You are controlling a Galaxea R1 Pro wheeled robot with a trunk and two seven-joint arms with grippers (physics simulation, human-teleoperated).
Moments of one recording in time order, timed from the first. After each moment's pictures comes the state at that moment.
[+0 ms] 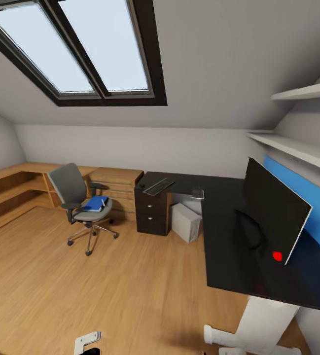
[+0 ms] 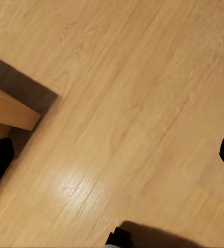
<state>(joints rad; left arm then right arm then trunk) -0.41 0.00 -0.41 -0.17 0.60 -0.12 0.38 -0.39 0.08 0.23 0.02 -0.14 -0.49 -0.21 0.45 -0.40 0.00</state>
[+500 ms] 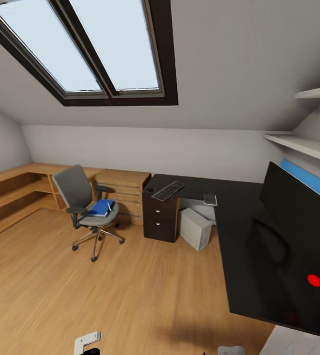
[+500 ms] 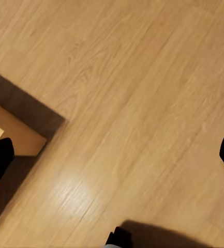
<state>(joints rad) -0.41 -0.01 -0.41 -0.17 0.60 -0.12 0.38 -0.39 0.08 0.23 0.02 -0.09 -0.49 -0.20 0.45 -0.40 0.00</state>
